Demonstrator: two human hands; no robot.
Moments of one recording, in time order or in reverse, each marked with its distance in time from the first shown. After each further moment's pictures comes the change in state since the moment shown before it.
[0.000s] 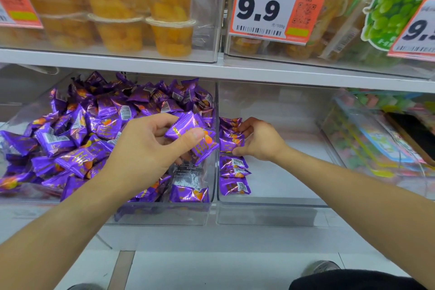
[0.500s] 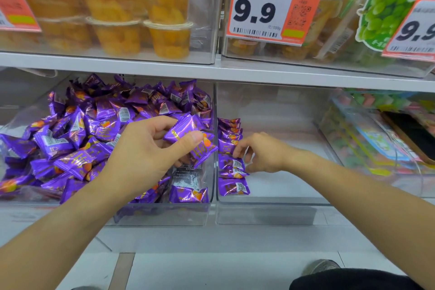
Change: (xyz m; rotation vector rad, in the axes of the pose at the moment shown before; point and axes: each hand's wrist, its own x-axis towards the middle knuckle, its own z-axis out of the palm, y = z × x) left_hand -0.002 -0.002 -0.001 0.011 -0.016 0.014; right_hand -0.023 0.000 -0.015 -0.254 -0.336 -0.280
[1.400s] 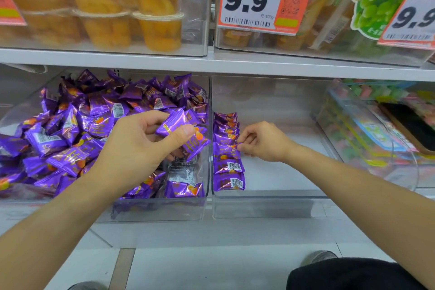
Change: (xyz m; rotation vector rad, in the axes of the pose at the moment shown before) left_hand 0.003 -0.004 -0.001 0.014 0.008 0.001; right_hand -0.002 0.012 0.007 0.306 0.251 0.174
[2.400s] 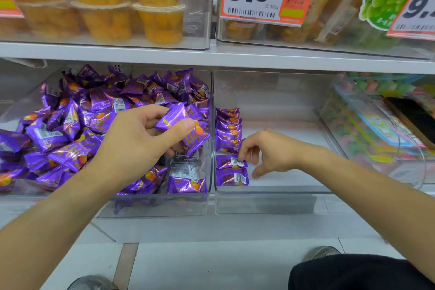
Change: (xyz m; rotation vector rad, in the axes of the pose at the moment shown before) left_hand 0.003 -0.005 -0.004 0.018 -0.009 0.002; right_hand -0.024 -0.011 -0.008 -0.199 -0.353 -0.159
